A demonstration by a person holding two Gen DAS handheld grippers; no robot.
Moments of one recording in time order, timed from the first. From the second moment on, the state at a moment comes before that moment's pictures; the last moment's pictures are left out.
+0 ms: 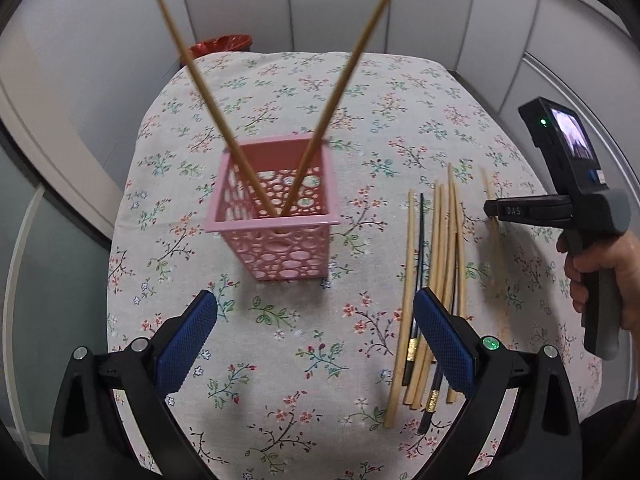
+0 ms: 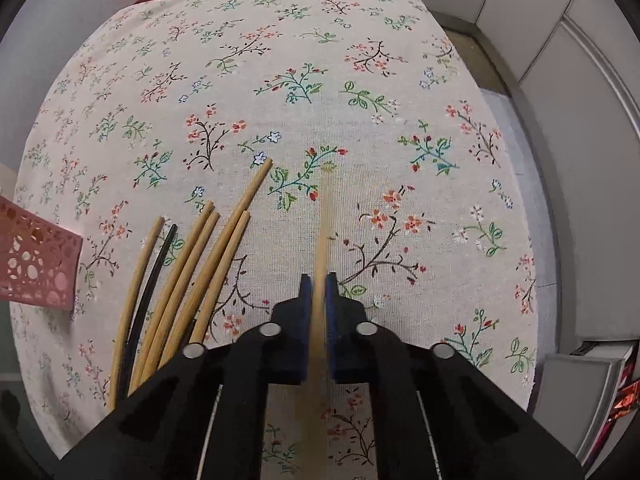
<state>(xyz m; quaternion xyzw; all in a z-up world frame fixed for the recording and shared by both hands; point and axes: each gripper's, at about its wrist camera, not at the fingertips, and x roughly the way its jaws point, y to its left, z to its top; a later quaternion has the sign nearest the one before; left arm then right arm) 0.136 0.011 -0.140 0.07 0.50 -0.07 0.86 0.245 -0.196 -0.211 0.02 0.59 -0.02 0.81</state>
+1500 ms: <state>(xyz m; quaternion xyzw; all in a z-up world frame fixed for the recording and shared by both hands) 0.233 -0.142 -0.228 0.05 0.56 -0.16 0.81 0.198 -0.274 -0.180 0.14 0.57 0.03 0.81</state>
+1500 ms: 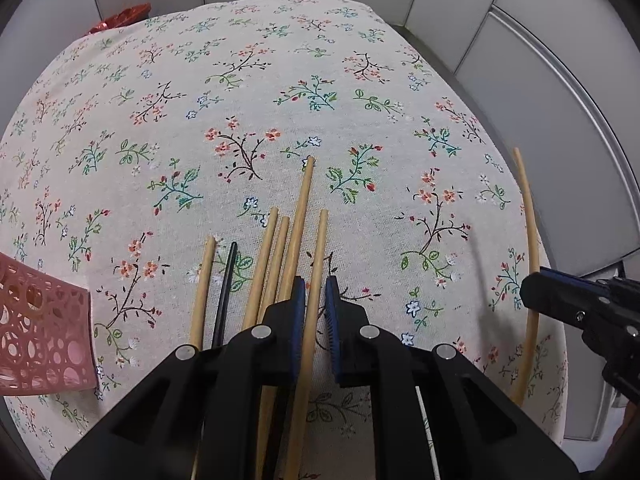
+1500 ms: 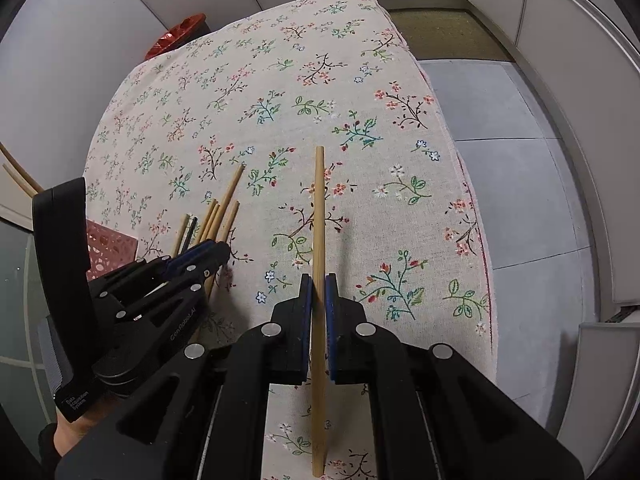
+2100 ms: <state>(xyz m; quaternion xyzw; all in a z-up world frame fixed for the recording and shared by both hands) 0.157 -0.114 -0.126 0.06 0.46 -0.18 0.87 0.140 -0.258 -0.091 0.12 0.46 0.05 0.88</state>
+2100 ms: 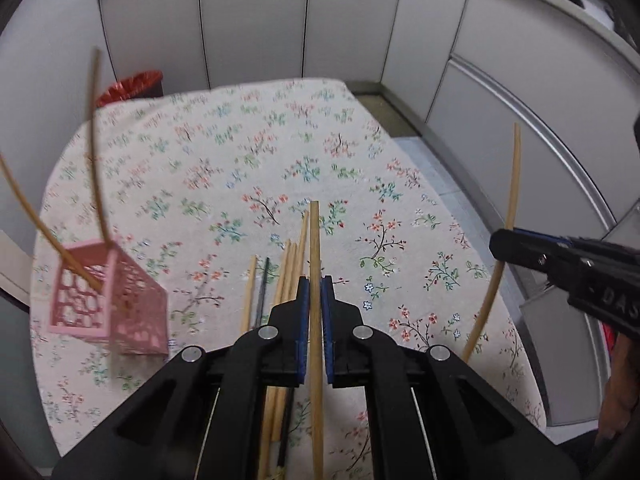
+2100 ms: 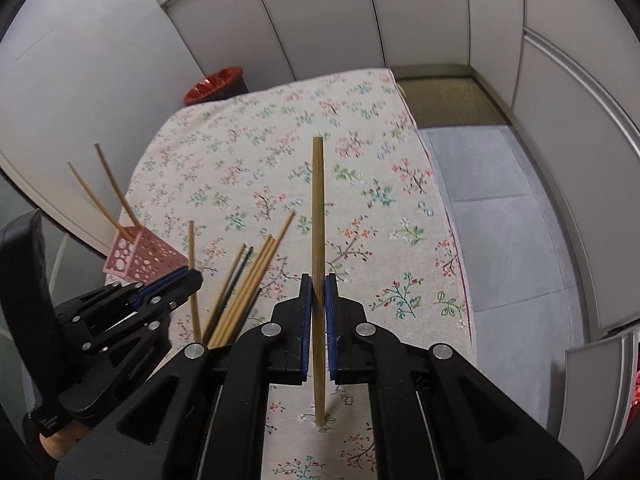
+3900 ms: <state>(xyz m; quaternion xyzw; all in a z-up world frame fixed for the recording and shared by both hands) 0.158 0.054 -0.036 -0.02 0.23 -0.04 0.97 0.188 -0.098 -0.058 0.14 0.33 0.18 0.92</state>
